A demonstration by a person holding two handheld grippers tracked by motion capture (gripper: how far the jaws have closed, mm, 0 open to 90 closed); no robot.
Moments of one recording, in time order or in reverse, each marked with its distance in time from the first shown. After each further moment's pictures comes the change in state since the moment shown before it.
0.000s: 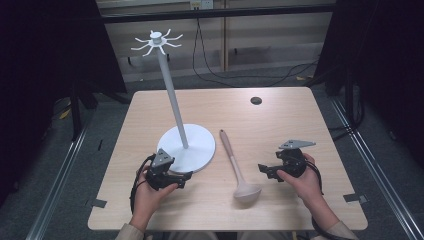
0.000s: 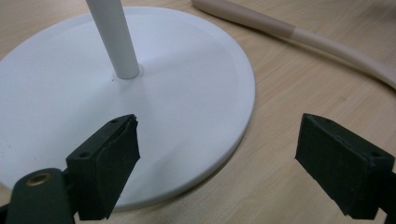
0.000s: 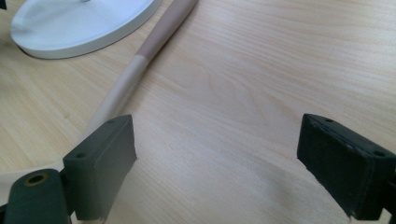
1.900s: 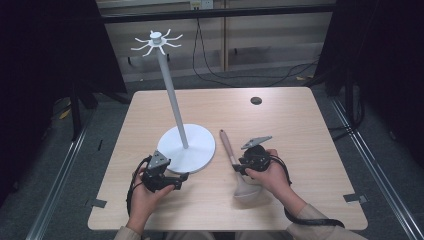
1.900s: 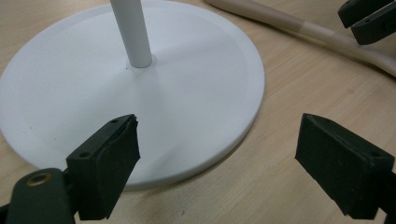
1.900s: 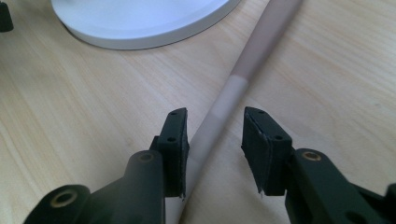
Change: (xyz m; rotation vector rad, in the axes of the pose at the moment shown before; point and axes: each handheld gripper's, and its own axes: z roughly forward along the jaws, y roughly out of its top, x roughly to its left) left arm 0.005 -0.007 -0.007 0.012 0.026 -0.012; right arm 0.063 0.036 0.057 0.165 0.100 -0.122
